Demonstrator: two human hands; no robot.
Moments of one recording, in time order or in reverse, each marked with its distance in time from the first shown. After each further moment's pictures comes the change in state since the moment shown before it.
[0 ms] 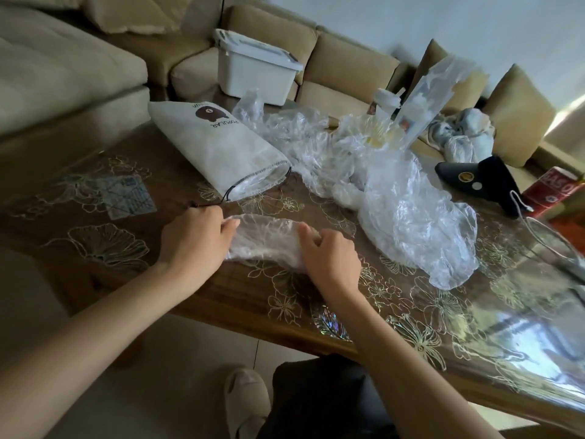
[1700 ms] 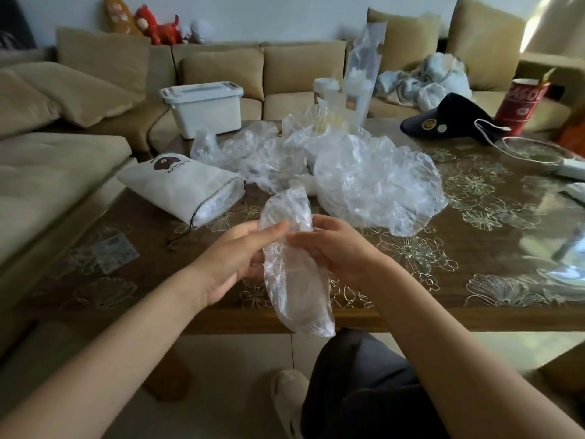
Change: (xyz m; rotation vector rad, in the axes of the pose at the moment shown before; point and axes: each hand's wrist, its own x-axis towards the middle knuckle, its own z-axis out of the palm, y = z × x) left_hand -0.038 0.110 -0.043 -1.058 -0.798 -0.175; right_hand -0.031 0.052 -0.080 1.175 -0.560 0.103
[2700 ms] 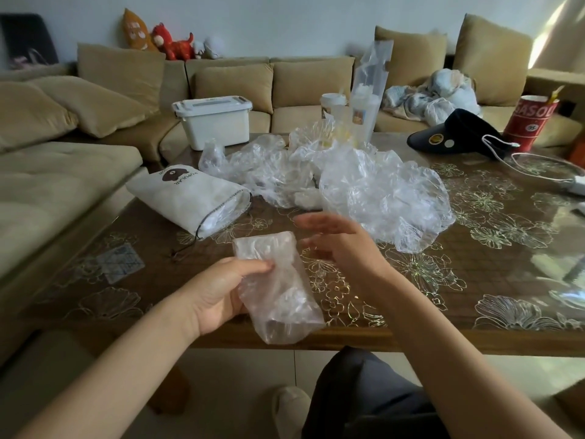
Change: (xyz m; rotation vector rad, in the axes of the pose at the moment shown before) left_hand -0.012 -0.008 -0.004 -0.288 0.069 -0.185; right_hand -0.008 -0.011 0.000 -0.159 0.112 -0.255
